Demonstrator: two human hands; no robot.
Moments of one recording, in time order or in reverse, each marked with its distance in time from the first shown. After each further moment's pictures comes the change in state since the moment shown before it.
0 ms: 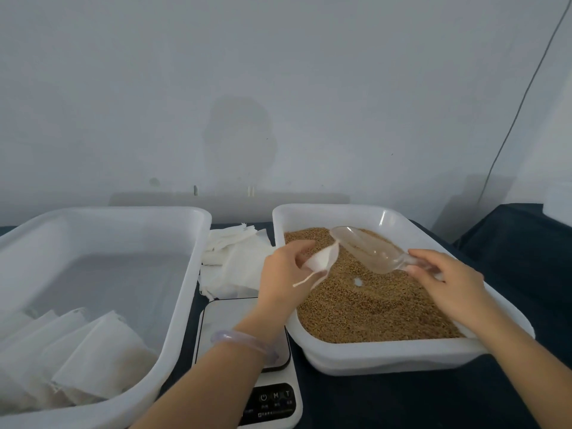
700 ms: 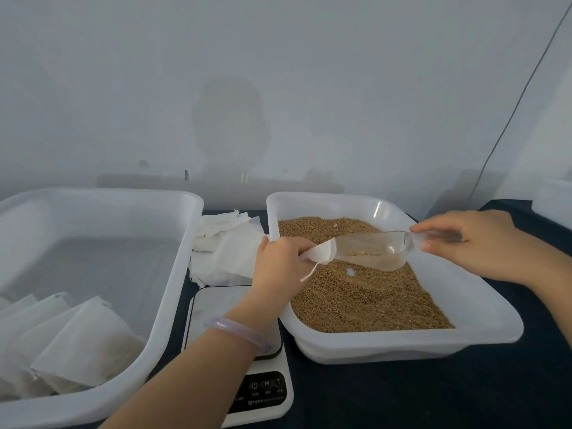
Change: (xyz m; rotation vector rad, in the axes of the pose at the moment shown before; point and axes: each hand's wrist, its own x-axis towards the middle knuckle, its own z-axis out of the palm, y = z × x) left_hand 0.008 -0.009 0.008 0.206 -0.010 0.076; right_hand 0.018 -0.032 -0.072 -0.306 -0.192 -0.159
